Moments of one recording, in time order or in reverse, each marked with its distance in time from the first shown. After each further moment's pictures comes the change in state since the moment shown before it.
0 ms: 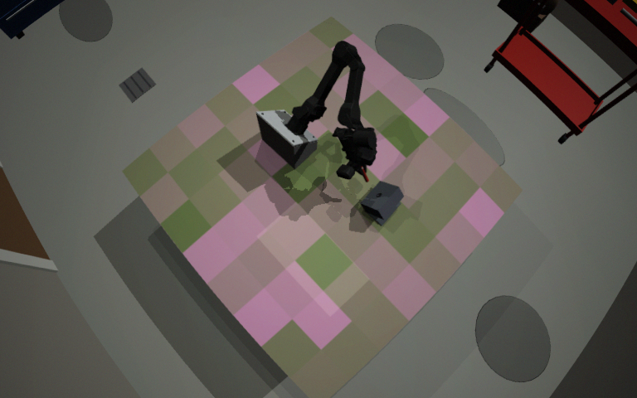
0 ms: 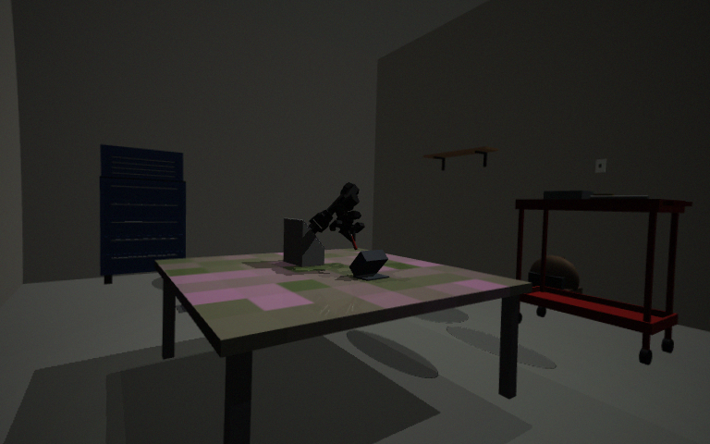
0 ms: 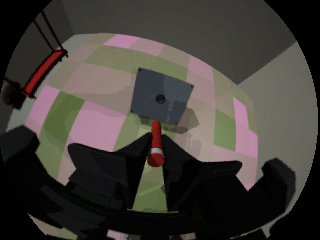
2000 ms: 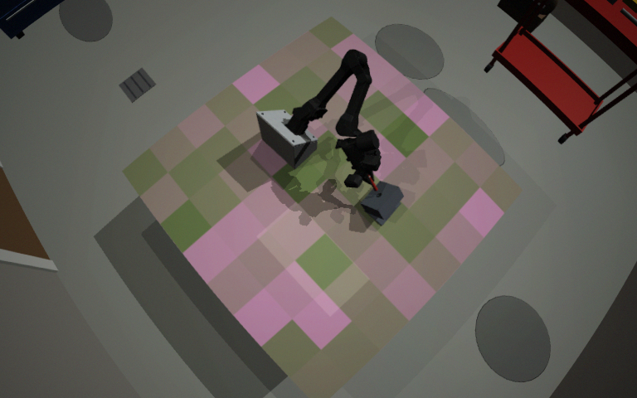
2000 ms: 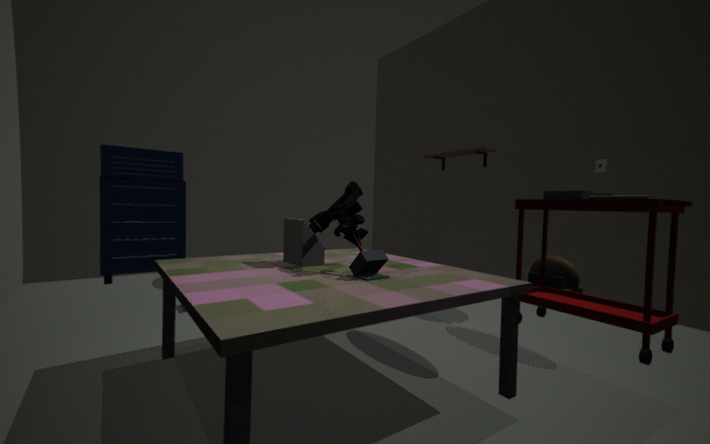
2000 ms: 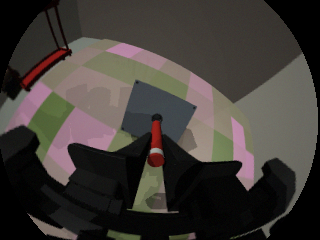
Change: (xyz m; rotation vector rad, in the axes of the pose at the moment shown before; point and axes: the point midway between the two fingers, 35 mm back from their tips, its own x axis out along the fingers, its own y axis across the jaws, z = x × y) arm 0.039 -0.002 0.020 -0.110 -0.154 0.000
